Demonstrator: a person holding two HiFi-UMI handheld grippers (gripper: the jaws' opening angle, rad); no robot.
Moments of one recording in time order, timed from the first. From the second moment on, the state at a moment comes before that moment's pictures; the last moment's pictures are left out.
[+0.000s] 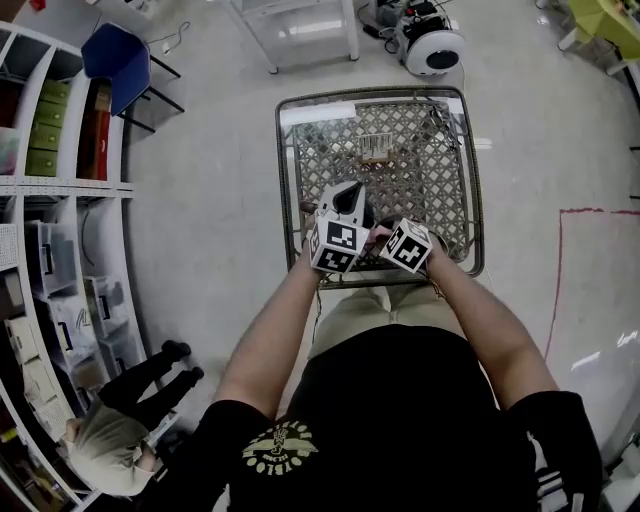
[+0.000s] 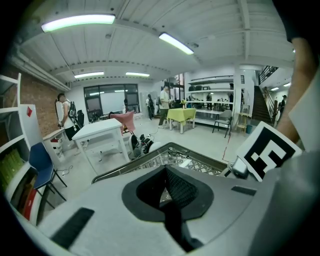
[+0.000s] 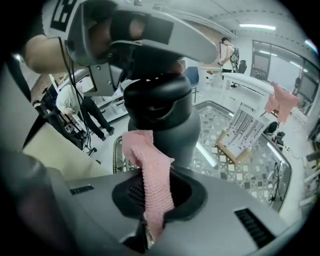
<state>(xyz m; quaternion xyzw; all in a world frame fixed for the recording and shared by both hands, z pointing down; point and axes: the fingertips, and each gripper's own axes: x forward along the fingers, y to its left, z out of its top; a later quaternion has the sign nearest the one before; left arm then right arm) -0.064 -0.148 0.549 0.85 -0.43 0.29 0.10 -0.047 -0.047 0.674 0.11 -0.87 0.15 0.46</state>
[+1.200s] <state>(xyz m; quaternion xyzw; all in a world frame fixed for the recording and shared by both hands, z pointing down) -0.070 -0.154 0.548 0.83 -0.46 0.29 0.07 -0.075 -0.146 0.689 -0.03 -0.88 -0.04 0.47</state>
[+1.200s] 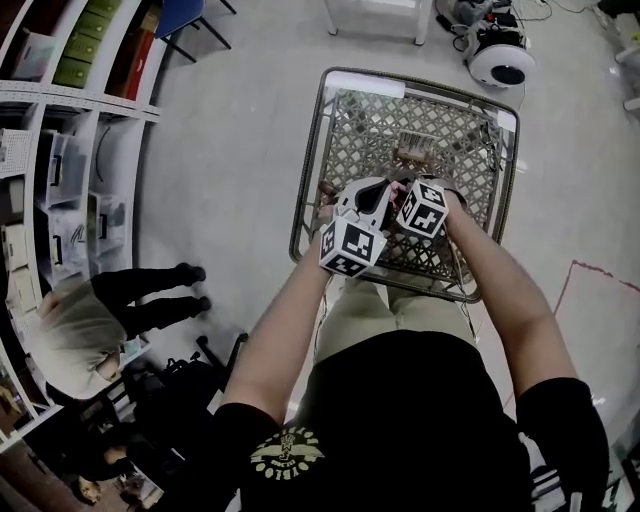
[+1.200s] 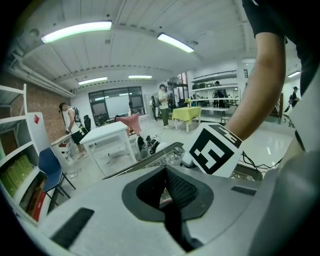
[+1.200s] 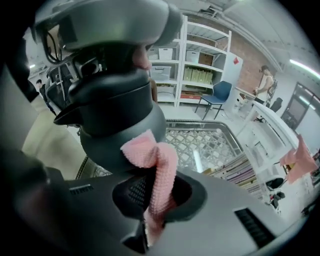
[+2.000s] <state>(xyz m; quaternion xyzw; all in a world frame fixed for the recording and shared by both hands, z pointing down) -0.067 -0.150 0.550 0.85 -0.43 0.30 0.08 -0.061 -0.029 0.715 0.02 -0.87 0.05 0.49</state>
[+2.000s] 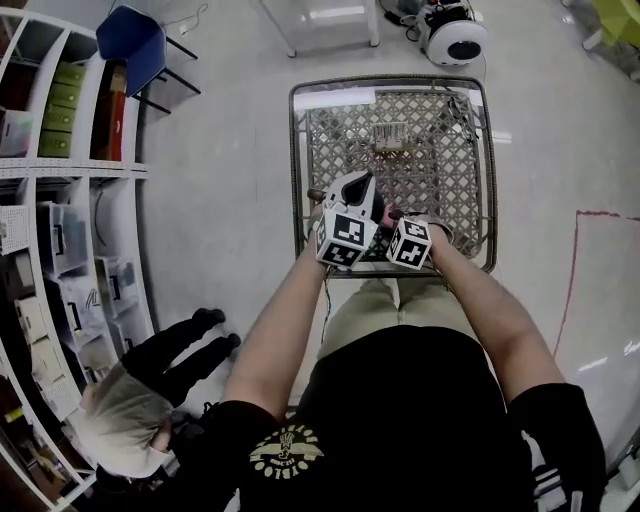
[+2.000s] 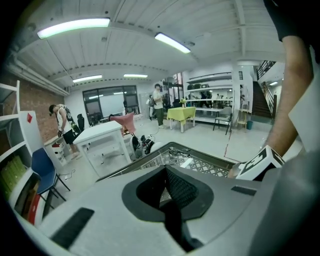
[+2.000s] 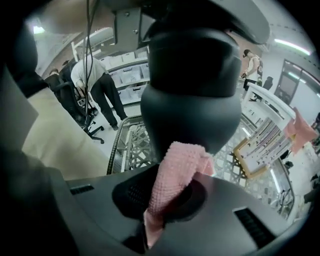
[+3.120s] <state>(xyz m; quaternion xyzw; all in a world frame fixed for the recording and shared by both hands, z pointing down) -0.061 -0.145 0.552 0.86 -0.39 0.31 0.08 -0.092 -0.005 0.698 0.11 -0.88 0.14 0.45</state>
